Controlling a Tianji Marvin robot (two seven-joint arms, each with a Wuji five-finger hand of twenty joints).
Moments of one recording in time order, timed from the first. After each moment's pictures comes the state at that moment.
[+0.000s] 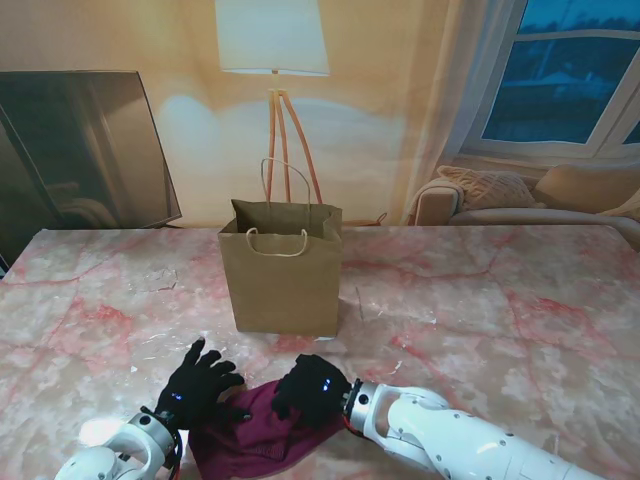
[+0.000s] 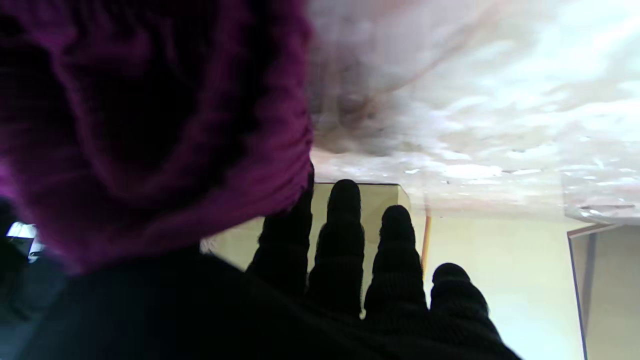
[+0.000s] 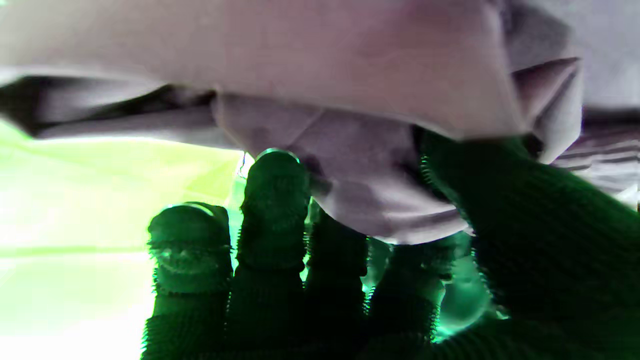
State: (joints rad) left arm 1.84 -1.05 -1.27 -1.65 1.15 -0.12 0.10; right arm -1.10 -1.04 0.36 -1.29 -1.23 -0.17 -0.50; left_hand 0.62 -0.20 0.04 -0.05 0.59 0.08 0.23 0.33 0.52 0.08 0.14 0.37 0.23 0.11 0.21 0.60 -0.03 0.08 0.02 0.20; right_hand 0.46 -0.91 1.19 -0.34 0.87 -0.47 0.96 0.26 1.02 -0.19 0.77 0.70 1.06 -0.06 1.02 0.92 0.80 0.08 1.55 0.78
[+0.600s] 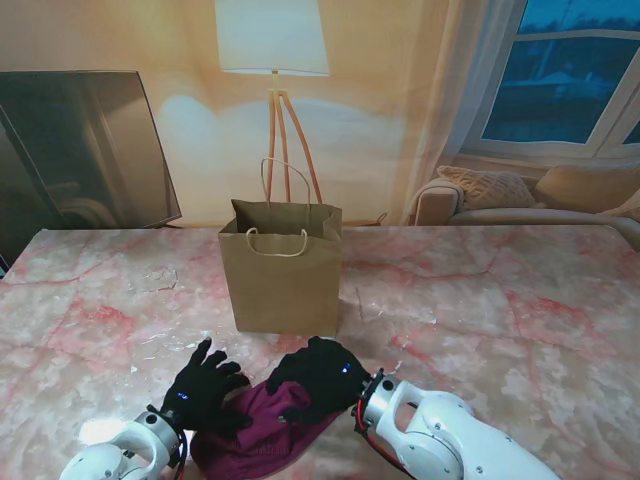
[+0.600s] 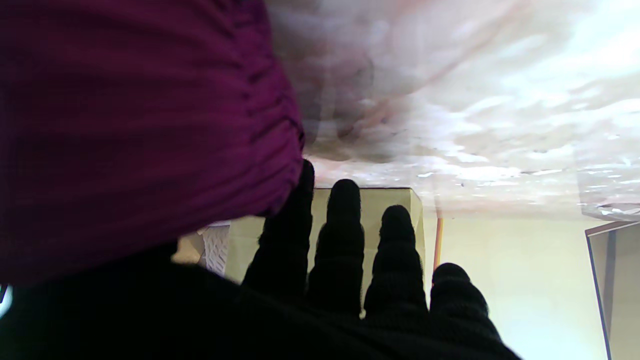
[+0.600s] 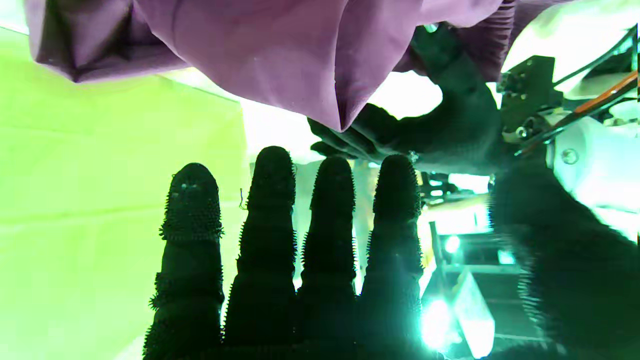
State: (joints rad) left arm 1.81 -1.04 -1.22 -1.63 1.16 -0.12 0.11; right arm -1.46 -1.05 0.84 -1.62 -1.02 -0.32 -0.19; left_hand 0.53 -0.38 0.28 -0.05 0.57 0.09 0.22 0.35 0.52 0.08 0.14 0.39 0.23 0.11 0.21 0.60 -0.03 0.08 0.01 0.20; right_hand 0.20 -0.54 0.96 -0.15 0.70 -0.24 0.58 0.42 0.82 -0.13 0.53 0.42 0.83 -0.02 0.41 0.62 0.52 0.15 1.04 0.69
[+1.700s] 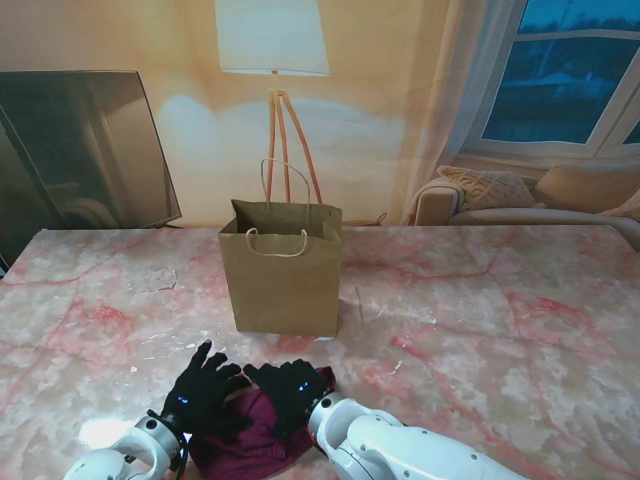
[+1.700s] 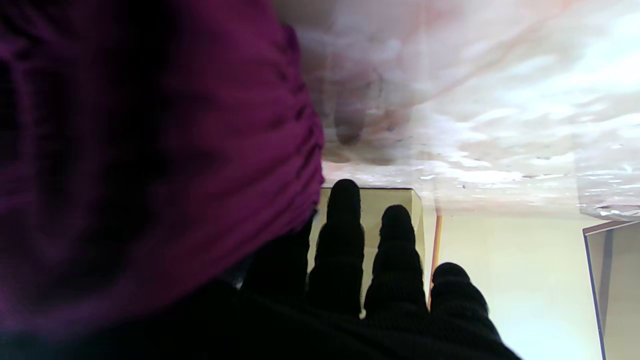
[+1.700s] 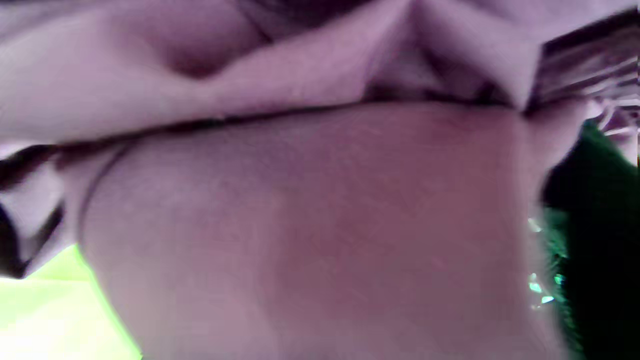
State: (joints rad) left arm 1.81 -1.04 -1.21 -1.61 1.16 -0.11 0.15; right arm -1.13 -1.13 0.29 -1.42 -0.94 0.26 -0.12; left_hand 0.50 -0.38 0.35 -0.05 0.57 0.09 0.22 0.36 0.52 0.08 0.14 0.39 0.23 0.11 0.22 0.60 -0.03 0.08 0.02 0.21; right_hand 0.18 -0.96 1.22 -0.18 0.29 0.15 0.08 0.41 0.51 -0.06 0.91 0.53 0.76 0.13 0.64 0.82 0.65 0.17 1.29 0.77
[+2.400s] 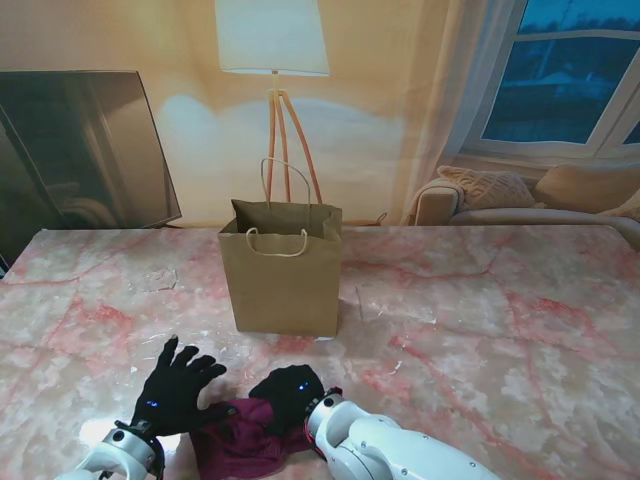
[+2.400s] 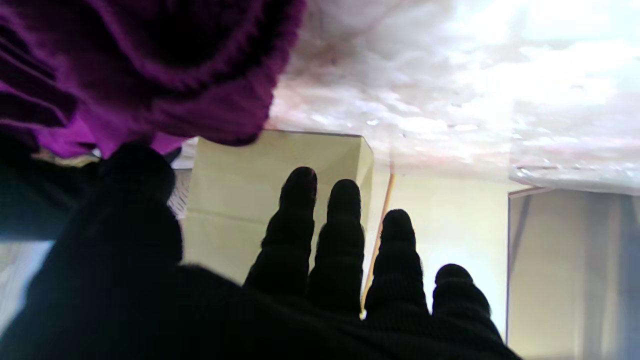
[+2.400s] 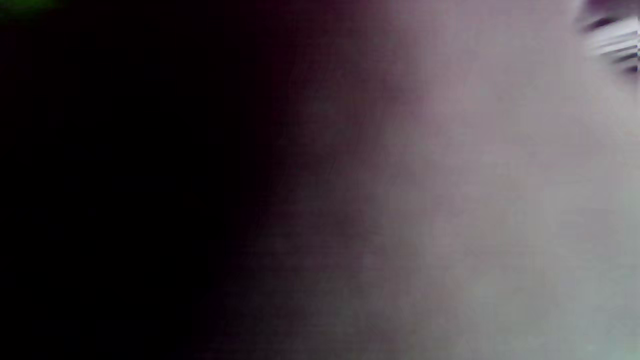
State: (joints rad) left arm 1.97 -1.07 -1.37 -1.73 1.11 -0.09 0.24; right arm -1.22 -1.17 0.41 -1.38 -0.86 0.15 -0.20; left_hand 0.50 -0.25 0.25 -0.05 0.52 0.11 0.21 0.35 0.52 0.08 0.14 0.39 0.22 0.11 0.19 0.54 -0.04 0.09 0.01 0.21; right_hand 0.40 -1.04 1.21 -0.41 0.86 -0.37 0.87 0.58 1.15 -0.10 0.77 0.43 1.26 0.02 0.75 0.68 1.06 0.15 1.54 0.67
